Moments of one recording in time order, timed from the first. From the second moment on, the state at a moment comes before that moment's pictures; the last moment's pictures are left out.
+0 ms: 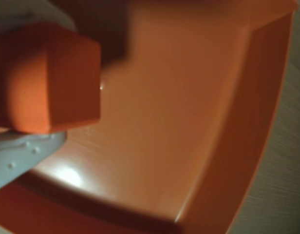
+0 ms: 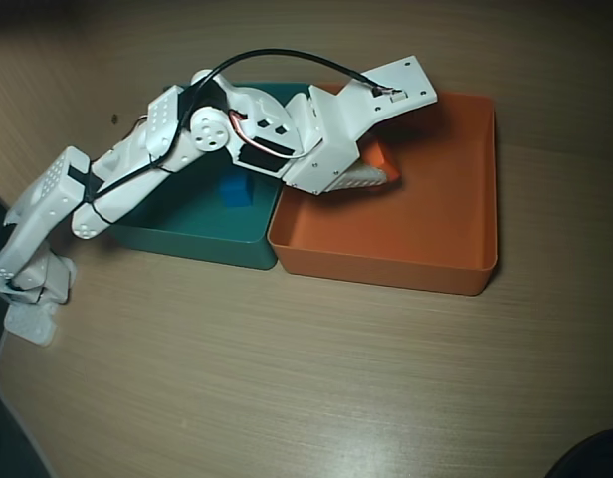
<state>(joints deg) -23.2 26.0 -0.5 63.6 -86.3</state>
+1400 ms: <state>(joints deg) -21.4 32.3 1.1 63.8 -86.1</state>
